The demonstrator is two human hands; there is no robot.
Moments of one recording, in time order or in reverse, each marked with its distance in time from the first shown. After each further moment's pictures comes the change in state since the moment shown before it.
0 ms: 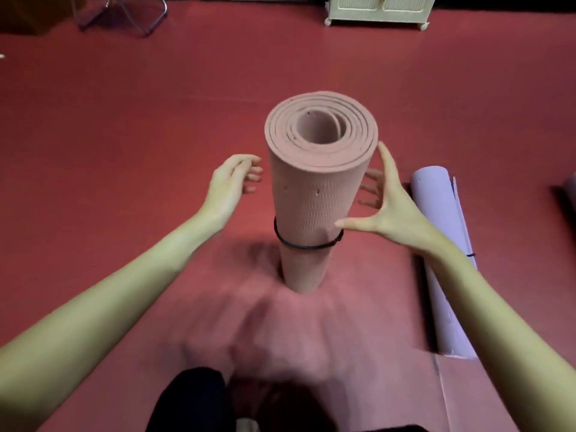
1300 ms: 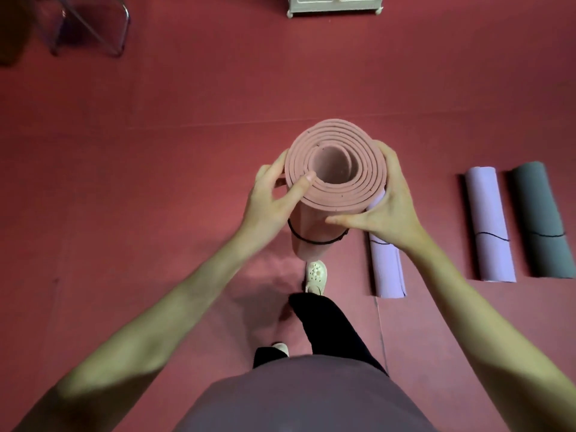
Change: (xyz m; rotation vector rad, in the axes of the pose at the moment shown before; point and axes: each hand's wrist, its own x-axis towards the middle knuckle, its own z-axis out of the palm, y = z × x) left_hand 0.001 0.518 -0.029 0.134 -0.277 0.041; right_hand 0.026 -0.475 -0.193 0.086 0.266 -0.042
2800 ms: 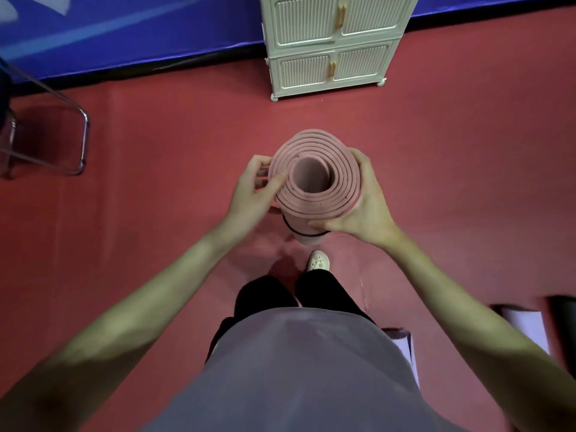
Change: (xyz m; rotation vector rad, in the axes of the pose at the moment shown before) left_hand 0.881 0.033 0.009 -0.042 -0.078 -0.187; right_hand 0.832 0.192 -0.122 0.011 0.011 0.045
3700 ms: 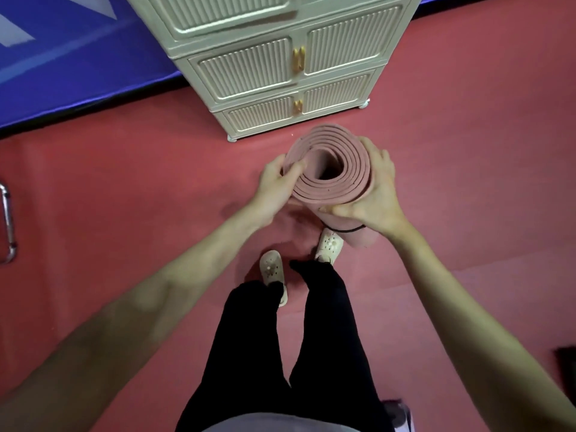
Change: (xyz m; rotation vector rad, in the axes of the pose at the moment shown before) left_hand 0.567 -0.008 0.164 -0.007 -0.130 -0.287; right_hand 0.456 0.237 -0.167 -0.261 0.095 0.268
